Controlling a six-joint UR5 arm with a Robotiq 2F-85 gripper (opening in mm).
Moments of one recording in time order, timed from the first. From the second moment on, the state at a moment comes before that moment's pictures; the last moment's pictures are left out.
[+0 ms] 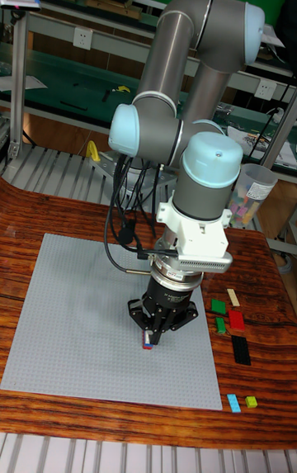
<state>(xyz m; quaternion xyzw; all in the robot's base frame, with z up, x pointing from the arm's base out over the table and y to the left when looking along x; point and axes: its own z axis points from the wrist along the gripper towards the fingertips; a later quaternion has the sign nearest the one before) 0.649 0.066 0.032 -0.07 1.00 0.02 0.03</state>
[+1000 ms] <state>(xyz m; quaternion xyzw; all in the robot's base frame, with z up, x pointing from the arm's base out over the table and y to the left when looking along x) 0.634 0.071 0.060 -0.08 1.00 0.02 0.02</state>
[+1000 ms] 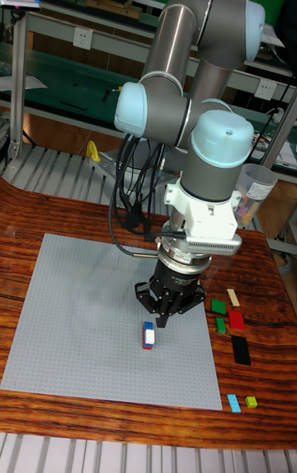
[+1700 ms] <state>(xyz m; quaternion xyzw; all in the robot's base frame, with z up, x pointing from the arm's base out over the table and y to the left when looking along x) 0.636 0.068 0.062 -0.06 1.00 0.02 0.02</state>
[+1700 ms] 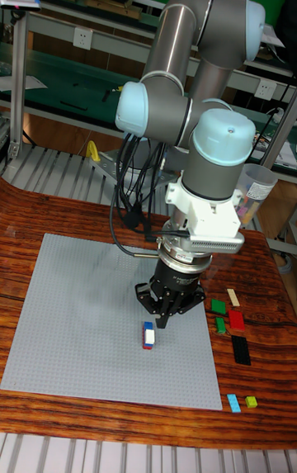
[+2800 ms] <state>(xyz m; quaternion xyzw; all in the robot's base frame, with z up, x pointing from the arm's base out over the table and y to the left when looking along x) 0.643 -0.019 0.058 -0.05 1.00 0.00 0.01</state>
